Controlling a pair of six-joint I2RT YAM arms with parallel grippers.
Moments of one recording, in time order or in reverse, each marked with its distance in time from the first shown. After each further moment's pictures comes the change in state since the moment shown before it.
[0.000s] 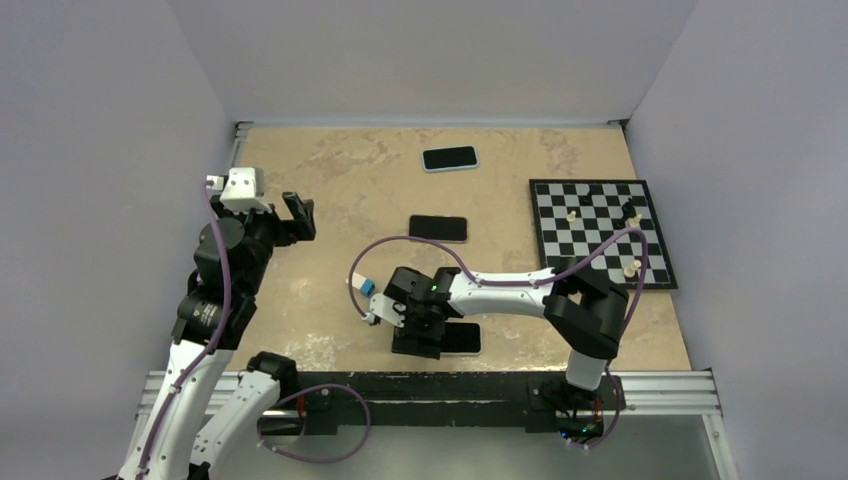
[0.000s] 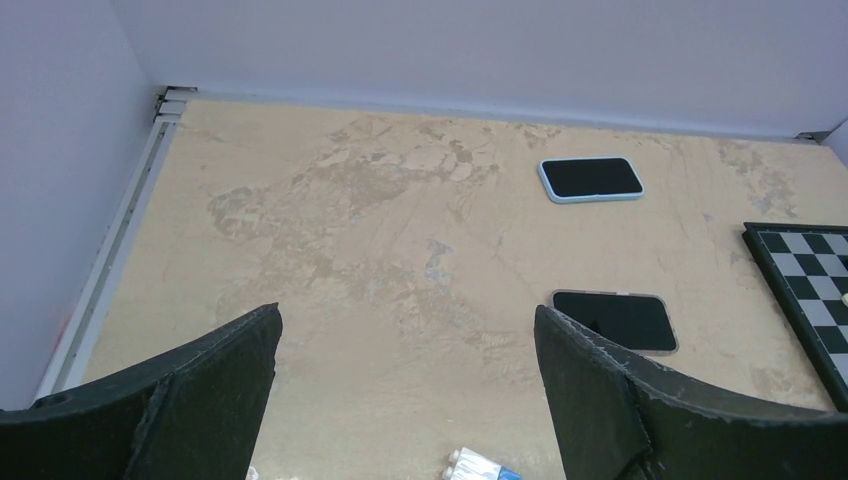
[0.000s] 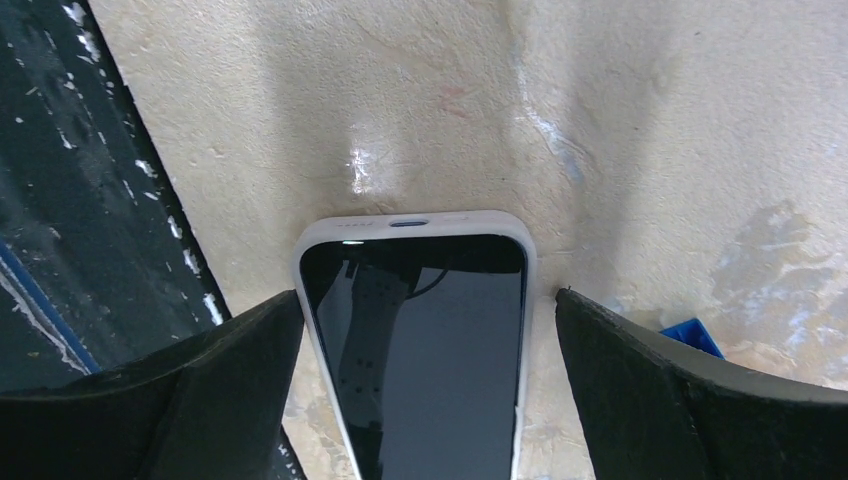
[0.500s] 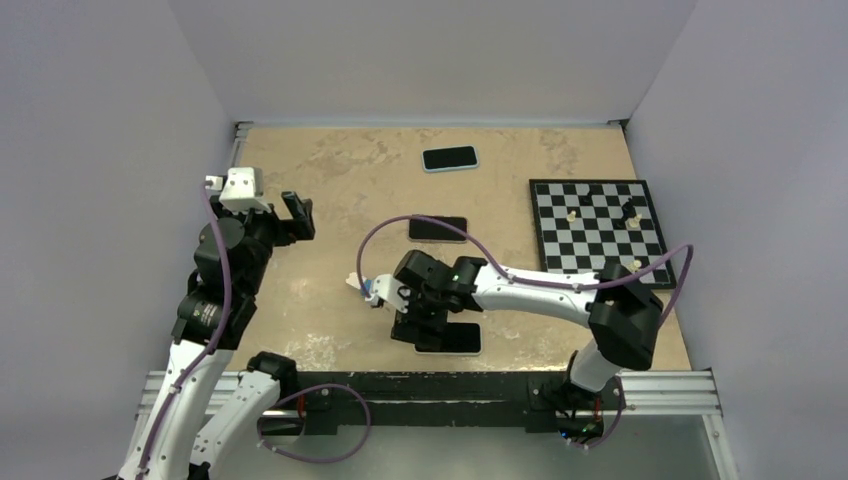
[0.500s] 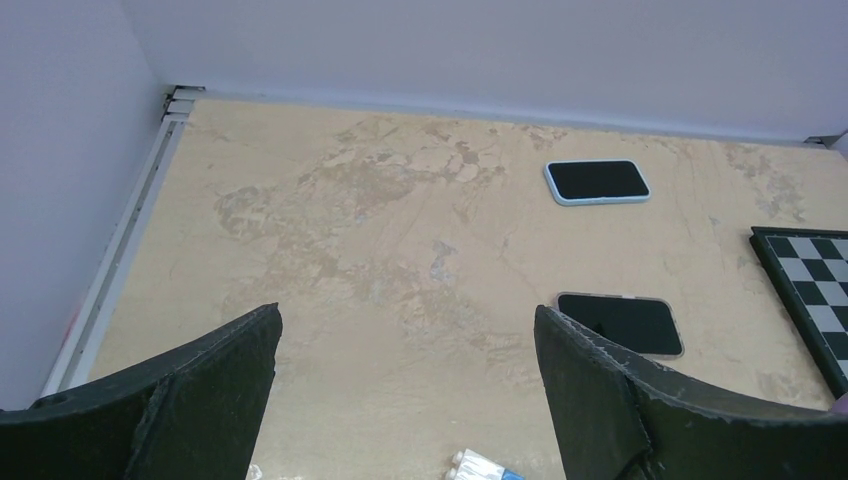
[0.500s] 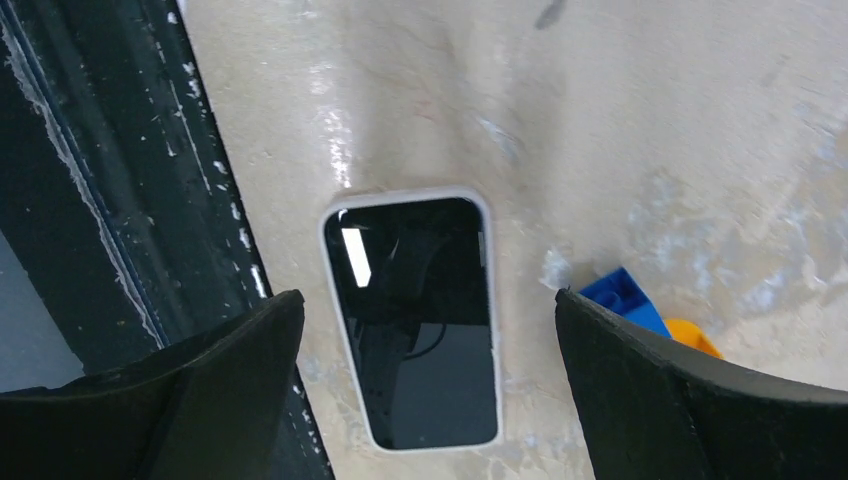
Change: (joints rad) left arm 0.000 -0.001 0.000 0.000 -0.019 0.000; right arm -0.058 -0.166 -0.001 -0.009 -0.044 0.040
